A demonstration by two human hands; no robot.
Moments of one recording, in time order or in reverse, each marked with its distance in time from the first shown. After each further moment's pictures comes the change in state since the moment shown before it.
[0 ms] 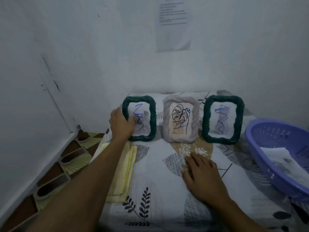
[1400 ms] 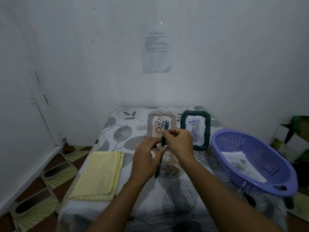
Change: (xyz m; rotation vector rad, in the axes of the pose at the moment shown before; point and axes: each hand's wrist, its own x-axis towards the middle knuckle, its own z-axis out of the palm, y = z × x) left_hand -0.171 0.098 -0.010 -0.305 -0.087 0.565; right_hand 0.032 -0.057 -0.130 1.071 0.401 0.264
